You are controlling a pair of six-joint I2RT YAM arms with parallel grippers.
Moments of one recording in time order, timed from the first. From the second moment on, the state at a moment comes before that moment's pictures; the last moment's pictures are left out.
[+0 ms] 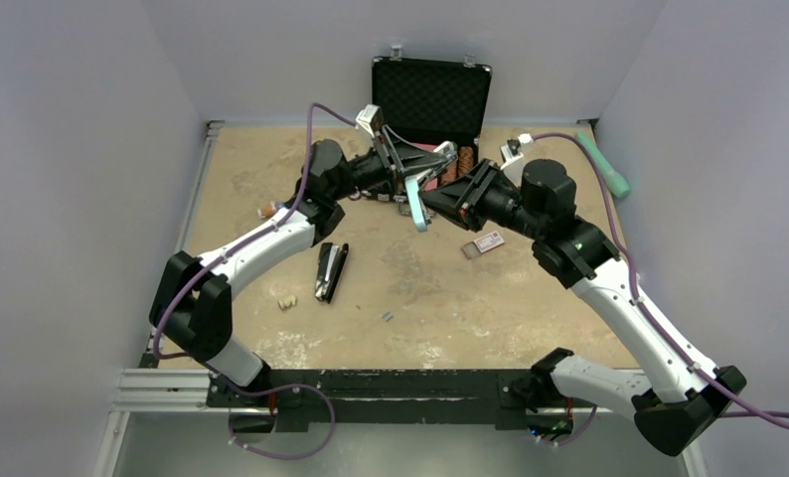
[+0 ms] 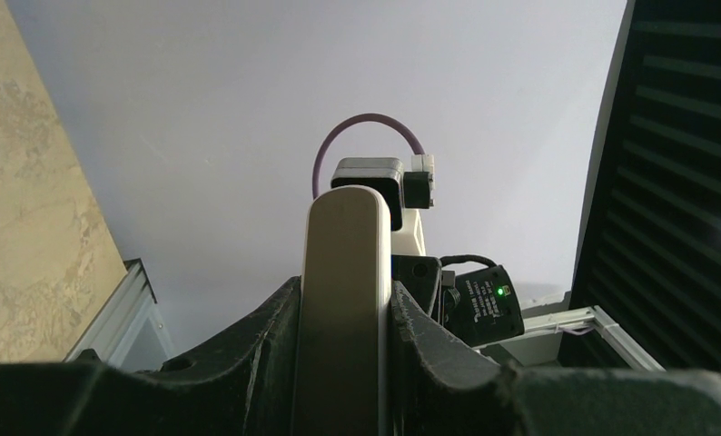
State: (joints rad) left arm -0.59 1.58 1.18 0.62 0.59 -1.64; right arm 0.57 1.05 1.18 -0.35 -0.31 1.27
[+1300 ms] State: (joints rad) left arm -0.66 1.63 1.54 -0.90 -0.20 -0.78; right arm 0.62 1.47 1.02 -0.15 -0.60 1.21
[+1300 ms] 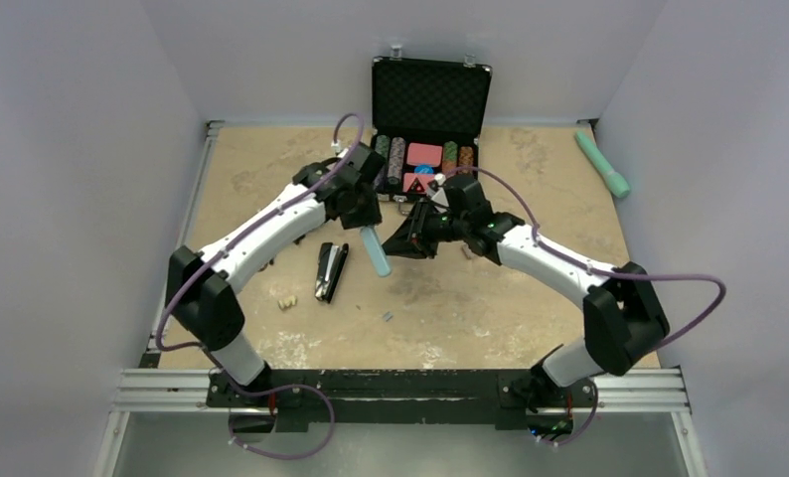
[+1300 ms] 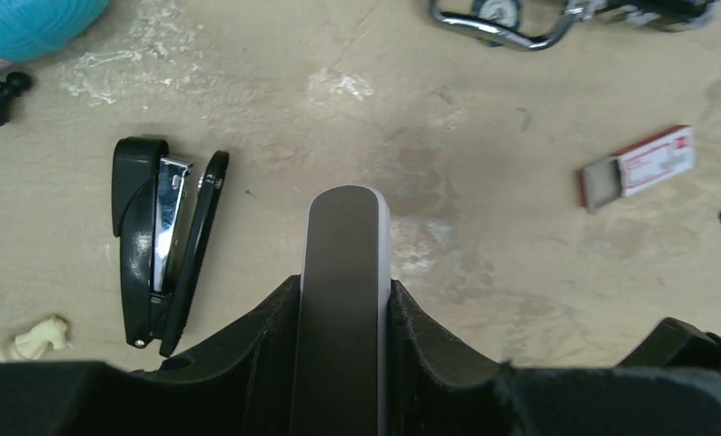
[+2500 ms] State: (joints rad) left arm -0.76 1.99 1.41 -0.72 -0.41 -0.64; right arm 0.62 1.84 0.96 -0.14 -0.75 0.94
